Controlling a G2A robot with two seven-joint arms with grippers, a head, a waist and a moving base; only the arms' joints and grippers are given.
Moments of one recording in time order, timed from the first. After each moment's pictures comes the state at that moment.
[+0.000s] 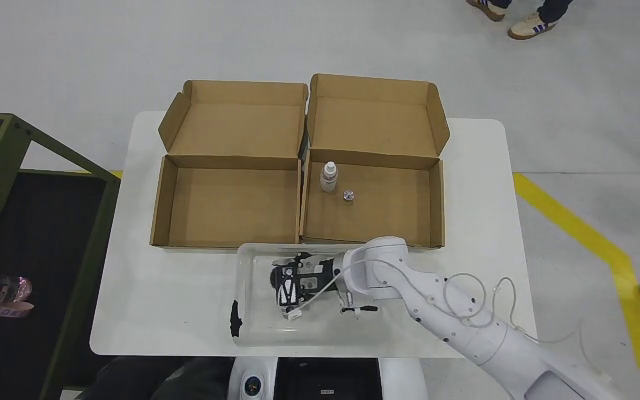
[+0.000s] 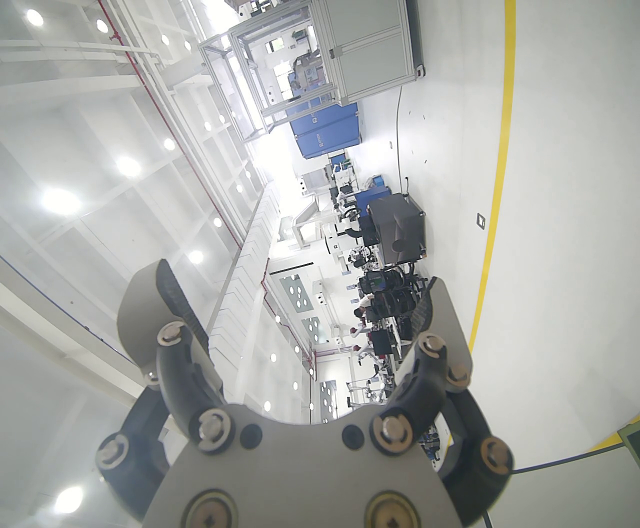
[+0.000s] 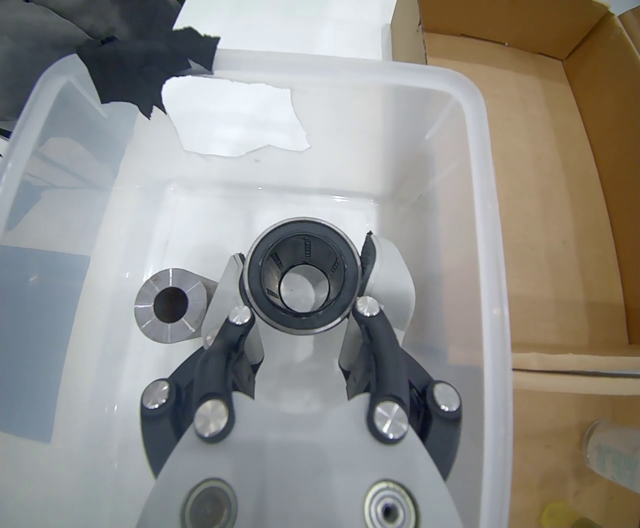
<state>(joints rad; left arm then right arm) -0.36 -0.19 -0.39 -1.44 1.98 -0.36 0.13 -0.88 -1.22 0.57 -1.57 -1.33 -0.74 0.33</state>
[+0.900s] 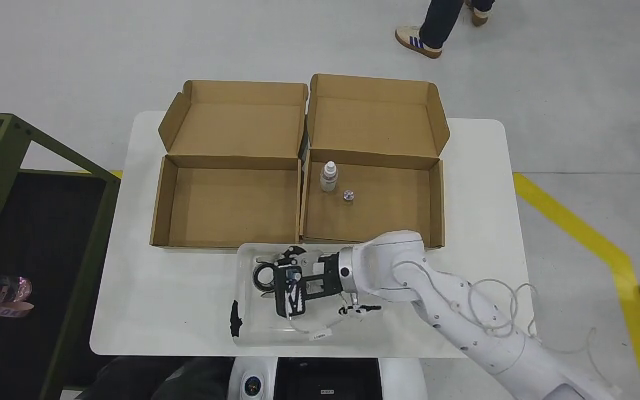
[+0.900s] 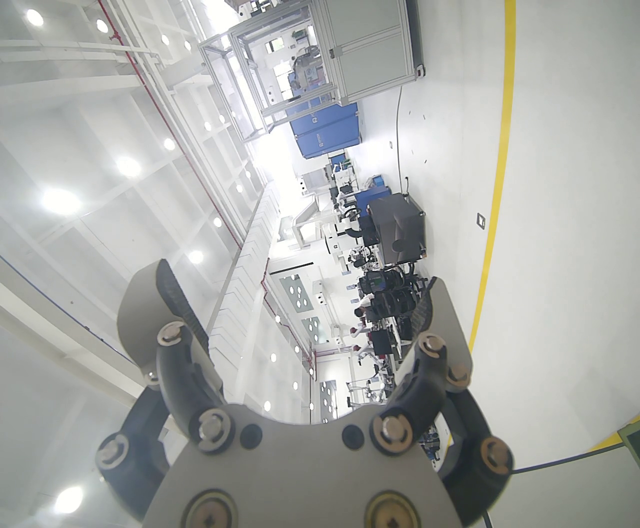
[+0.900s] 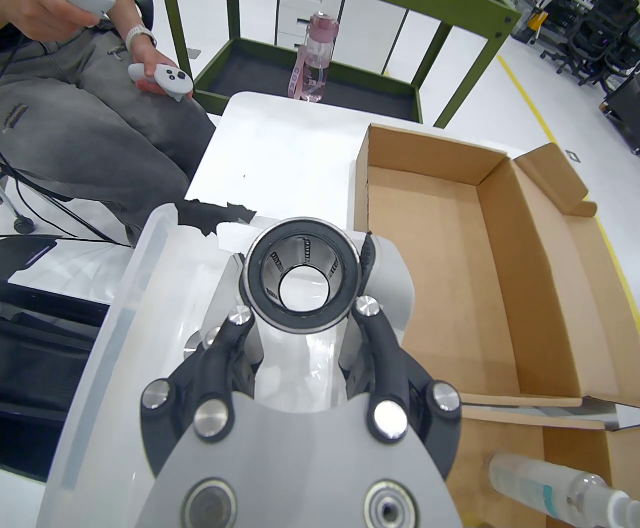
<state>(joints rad) -0.36 -0.19 -0.39 -1.44 1.98 -0.36 0.13 -0.93 -1.19 0.71 -1.79 -1.29 -0.82 0.29</state>
